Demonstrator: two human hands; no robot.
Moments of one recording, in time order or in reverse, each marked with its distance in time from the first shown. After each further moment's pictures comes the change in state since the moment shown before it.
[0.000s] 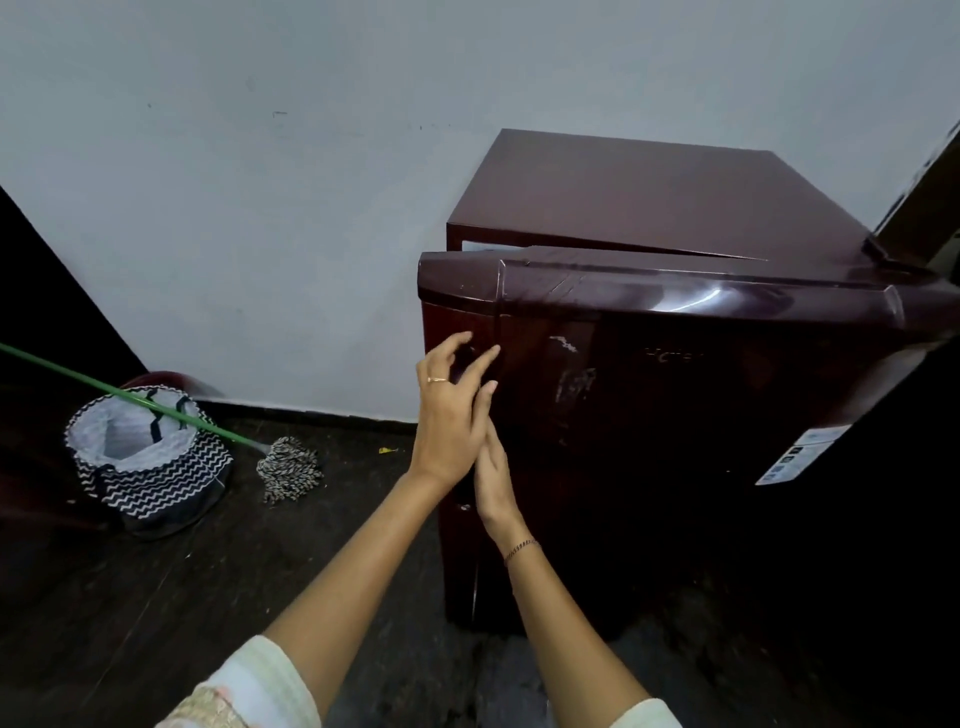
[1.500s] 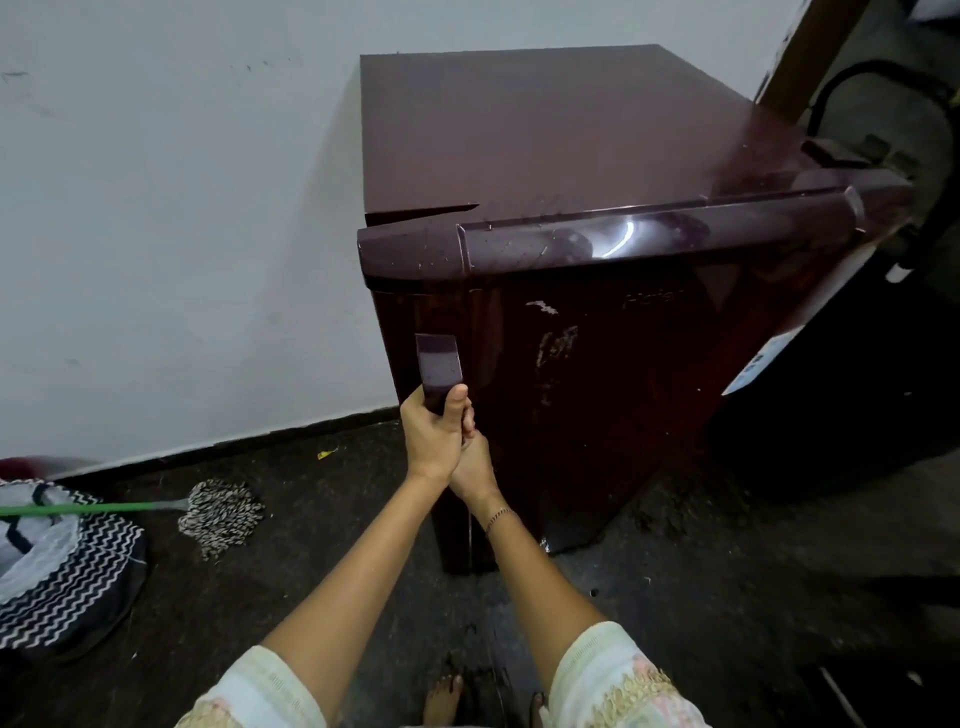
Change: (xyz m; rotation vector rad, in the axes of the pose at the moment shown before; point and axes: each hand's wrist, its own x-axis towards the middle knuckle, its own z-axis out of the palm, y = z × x) left_hand 0.020 -0.072 0.055 -0.957 -0.276 -0.601; right_hand 0.081 0.056 0.018 -0.149 0.319 0.222
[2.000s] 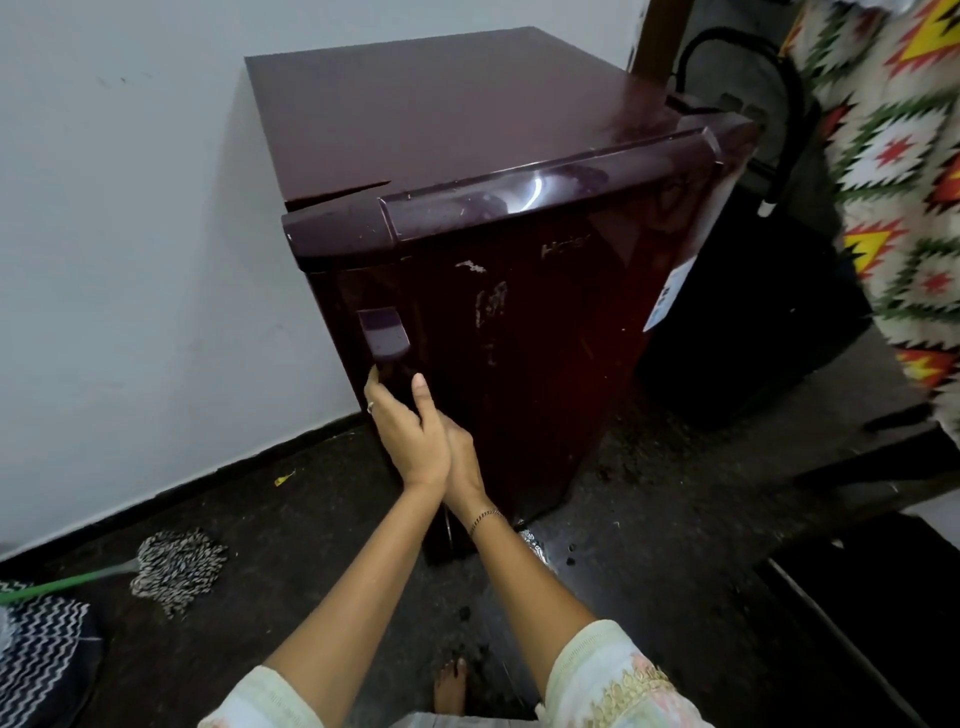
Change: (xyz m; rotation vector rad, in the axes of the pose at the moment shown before) left_hand -0.046 -0.004 0.011 0.418 0.177 0.121; right_hand -0.046 0.012 -0.001 -0.135 0.208 -0.131
